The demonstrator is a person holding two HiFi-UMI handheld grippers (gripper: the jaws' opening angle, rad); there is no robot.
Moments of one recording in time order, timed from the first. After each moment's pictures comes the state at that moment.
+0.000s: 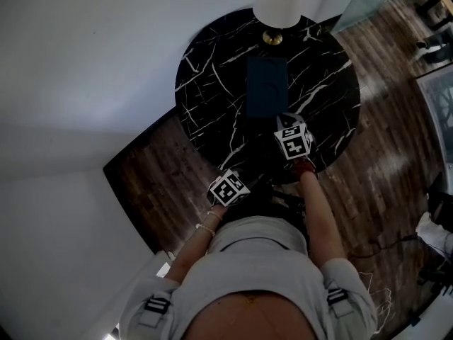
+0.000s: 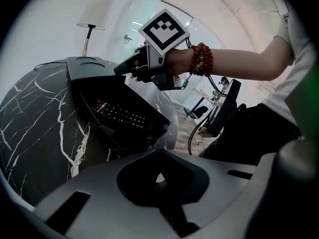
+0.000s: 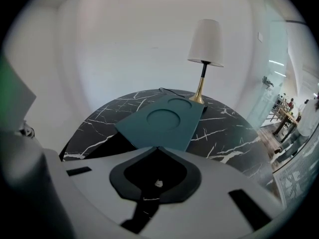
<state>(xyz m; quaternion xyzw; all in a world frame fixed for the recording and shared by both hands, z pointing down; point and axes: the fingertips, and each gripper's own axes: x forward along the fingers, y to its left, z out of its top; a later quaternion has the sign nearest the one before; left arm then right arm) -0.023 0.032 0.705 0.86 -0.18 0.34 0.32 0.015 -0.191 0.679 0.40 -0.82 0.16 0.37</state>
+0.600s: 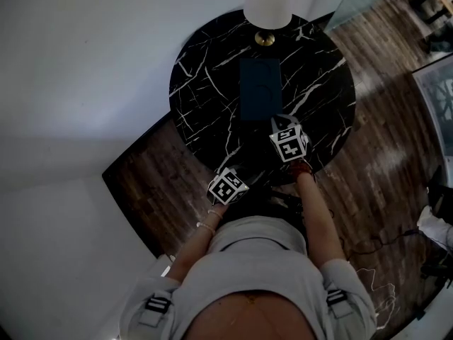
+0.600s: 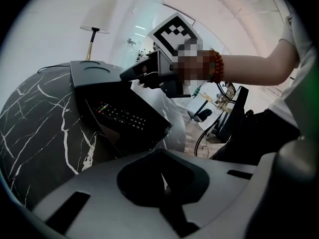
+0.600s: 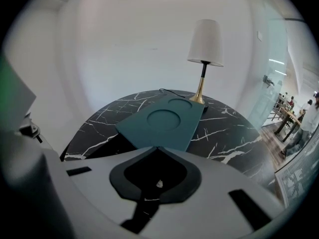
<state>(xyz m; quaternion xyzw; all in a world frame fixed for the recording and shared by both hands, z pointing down) -0.020 0.007 0.705 0.86 -0.20 0.33 0.32 0.015 -0.190 0.679 0.39 -0.83 0.16 0.37</state>
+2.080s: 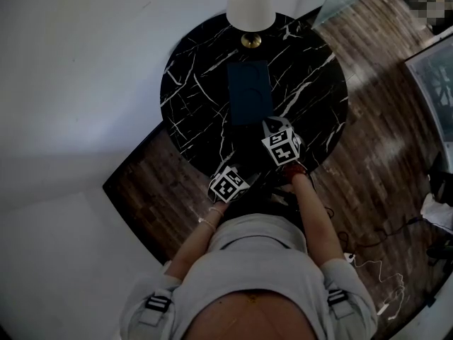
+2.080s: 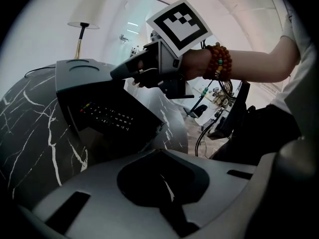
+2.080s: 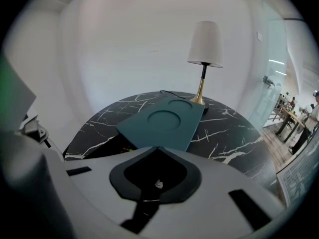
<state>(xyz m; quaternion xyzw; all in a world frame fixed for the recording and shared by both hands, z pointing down) -0.001 -0.011 0.716 0.87 -0.17 0.35 0.30 0.015 -0.191 0.679 0.39 -0.83 0.15 0.36</state>
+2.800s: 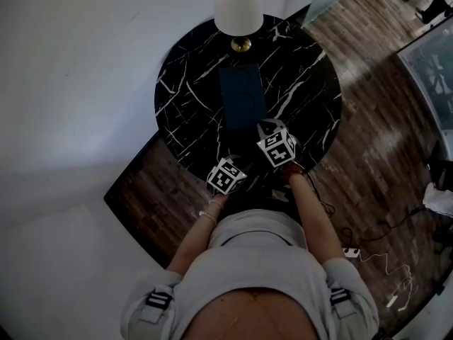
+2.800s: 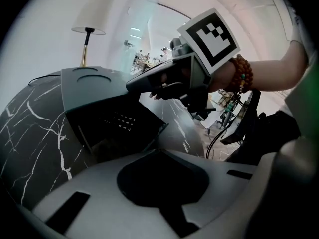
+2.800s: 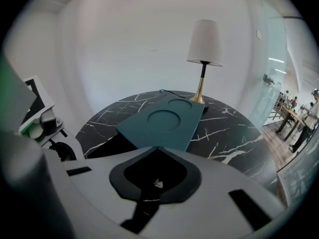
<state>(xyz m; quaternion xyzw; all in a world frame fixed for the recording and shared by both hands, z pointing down) -0.006 -0.063 0.713 0.88 -0.20 0.34 0.28 0.015 -0.191 0.679 0.39 -0.83 0.16 0.36</state>
